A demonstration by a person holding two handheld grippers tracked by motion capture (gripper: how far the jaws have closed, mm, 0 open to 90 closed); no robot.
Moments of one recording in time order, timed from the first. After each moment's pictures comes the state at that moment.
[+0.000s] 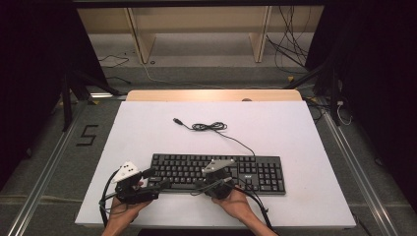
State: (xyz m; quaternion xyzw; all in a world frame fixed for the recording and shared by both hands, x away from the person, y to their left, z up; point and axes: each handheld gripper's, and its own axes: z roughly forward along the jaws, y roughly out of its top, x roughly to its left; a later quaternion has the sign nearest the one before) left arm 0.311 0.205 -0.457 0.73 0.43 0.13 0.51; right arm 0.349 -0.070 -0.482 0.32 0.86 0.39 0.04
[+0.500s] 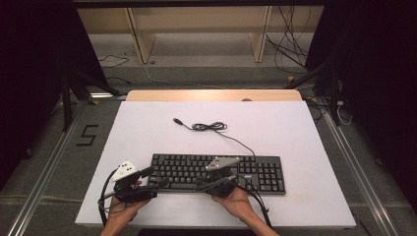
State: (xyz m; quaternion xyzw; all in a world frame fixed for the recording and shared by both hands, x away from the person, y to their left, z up) left arm 0.314 0.209 -0.458 0.73 0.44 0.14 0.51; right arm 0.350 -0.078 -0.473 0.33 0.84 0.43 0.03
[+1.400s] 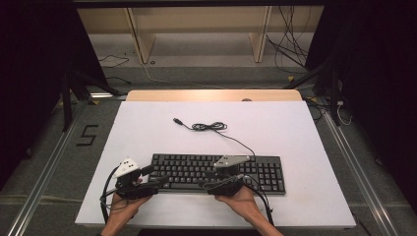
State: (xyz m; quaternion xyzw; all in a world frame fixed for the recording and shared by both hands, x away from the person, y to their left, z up) left arm 0.323 0.208 -0.460 0.73 0.45 0.14 0.50; right arm 0.348 -0.095 -0.462 0.34 0.82 0.46 0.03
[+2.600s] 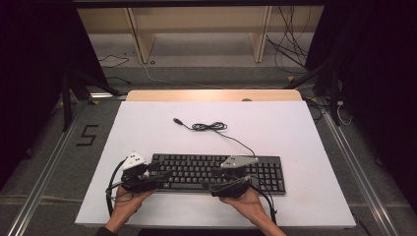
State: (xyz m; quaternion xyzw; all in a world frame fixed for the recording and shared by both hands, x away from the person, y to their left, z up) left arm 0.341 0.197 -0.457 0.74 0.44 0.13 0.48; right arm 0.340 -0.110 -0.452 0.34 0.81 0.47 0.05
